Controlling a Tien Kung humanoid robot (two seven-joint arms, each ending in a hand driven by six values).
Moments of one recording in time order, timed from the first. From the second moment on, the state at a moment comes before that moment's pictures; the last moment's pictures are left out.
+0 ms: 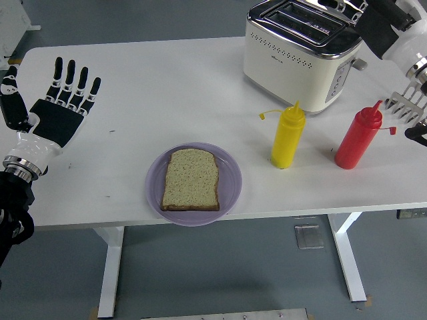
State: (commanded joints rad) left arm -0.22 0.39 -1.30 -1.66 -0.35 0.11 -0.01; right arm 0.52 -0.45 1.29 1.56 -0.42 -0.04 -0.03
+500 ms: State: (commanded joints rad) left arm -0.25 0.36 -1.29 -1.70 -0.42 0.11 0.02; right arm 0.32 -0.40 1.44 1.59 -0.25 -0.06 -0.02
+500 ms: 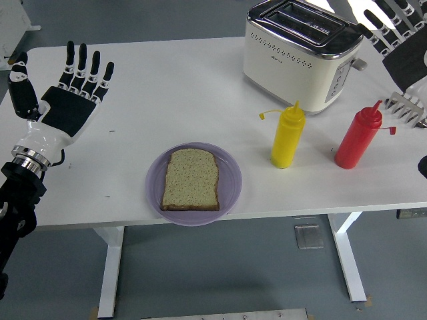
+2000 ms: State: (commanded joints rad) left arm -0.28 0.36 -1.29 -1.62 -0.49 0.11 0.03; right arm 0.26 -0.40 1.48 1.60 -0.16 -0.10 -0.03
